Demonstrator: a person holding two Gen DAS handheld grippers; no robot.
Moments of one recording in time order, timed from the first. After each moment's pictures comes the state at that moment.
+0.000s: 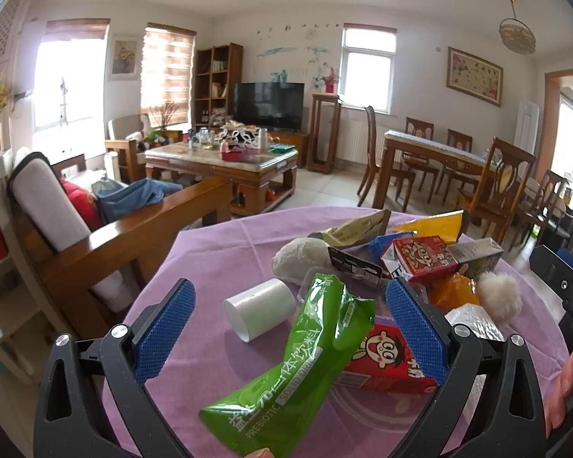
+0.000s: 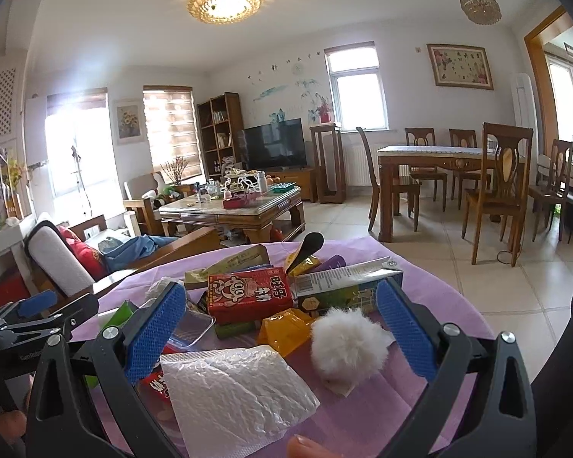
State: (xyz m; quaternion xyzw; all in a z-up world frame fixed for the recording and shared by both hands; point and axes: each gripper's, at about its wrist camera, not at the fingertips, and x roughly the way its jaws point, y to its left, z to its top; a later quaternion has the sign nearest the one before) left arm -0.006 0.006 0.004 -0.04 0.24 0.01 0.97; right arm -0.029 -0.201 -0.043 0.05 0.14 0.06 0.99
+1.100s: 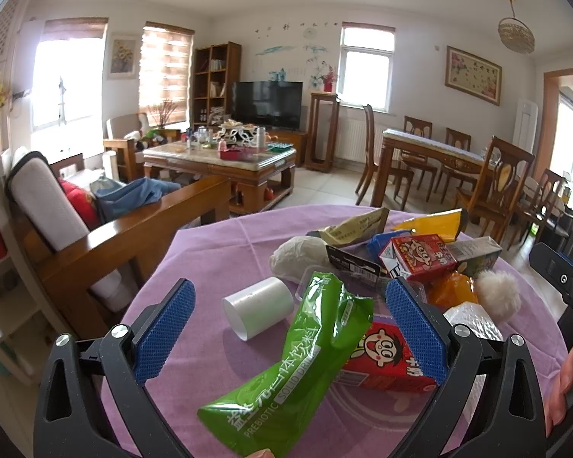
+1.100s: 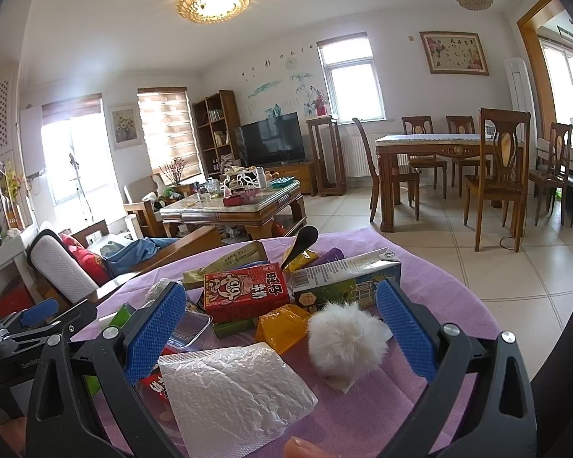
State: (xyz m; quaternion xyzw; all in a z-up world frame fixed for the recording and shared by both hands) left arm -0.007 0.003 0.004 -0.04 0.24 0.01 0.97; right arm -0.022 -0.206 -0.047 0.08 0.15 0.06 0.98
